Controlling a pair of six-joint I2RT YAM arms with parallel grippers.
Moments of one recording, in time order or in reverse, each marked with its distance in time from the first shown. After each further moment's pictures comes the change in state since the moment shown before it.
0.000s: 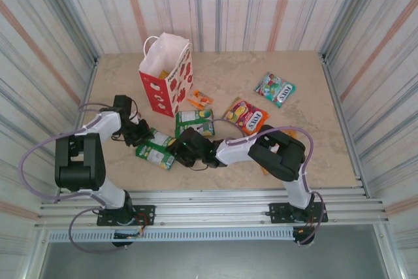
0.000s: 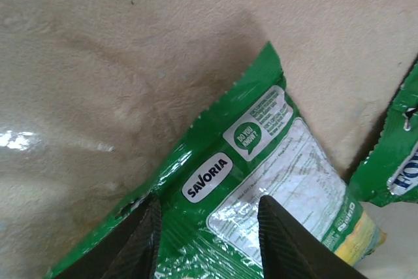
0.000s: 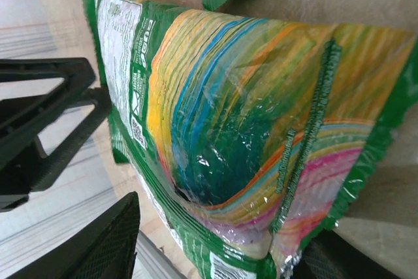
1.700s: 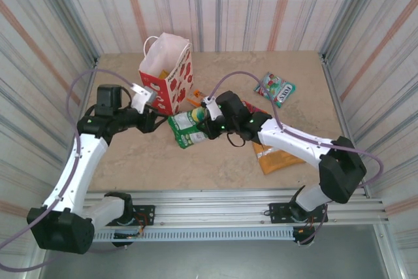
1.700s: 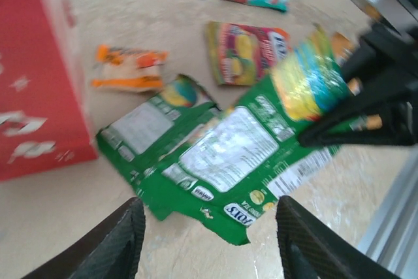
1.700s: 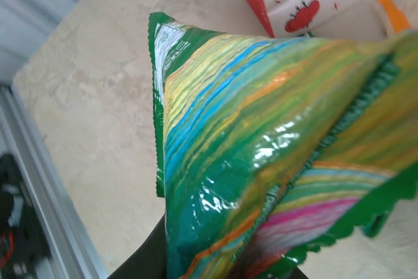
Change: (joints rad) left arm -0.169 -0.520 0.126 -0.018 0.291 0.717; right arm -0.266 -0.518 0.035 -0.601 -0.164 -1.345
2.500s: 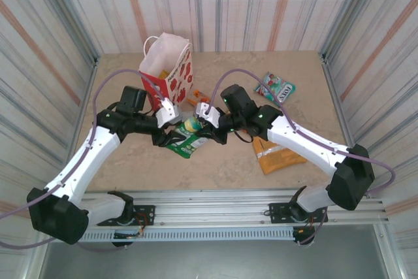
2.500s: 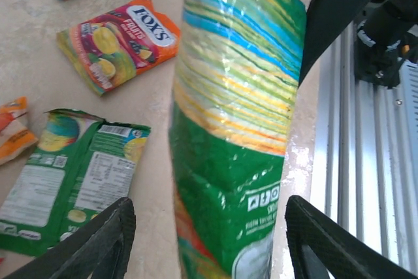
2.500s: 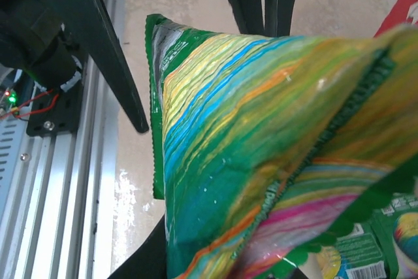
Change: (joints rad) left arm -0.201 0.103 0.030 -0.114 0.131 0.396; right arm -0.008 -0.068 0.100 -0.188 -0.265 -0.610
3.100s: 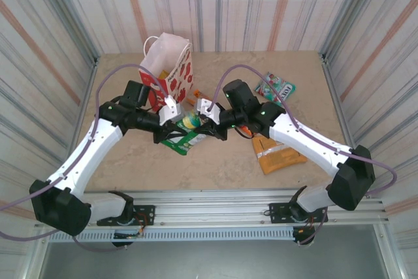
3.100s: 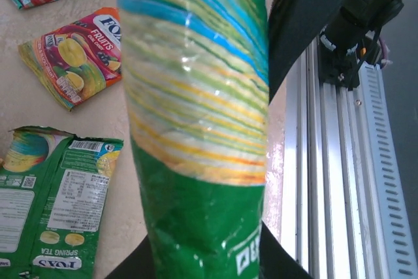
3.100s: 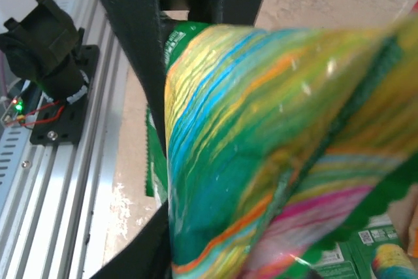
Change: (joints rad) left arm -0.010 0.060 0.109 -0.115 0.058 0.042; right arm -0.030 -0.010 0.034 0.009 -0.048 -0.049
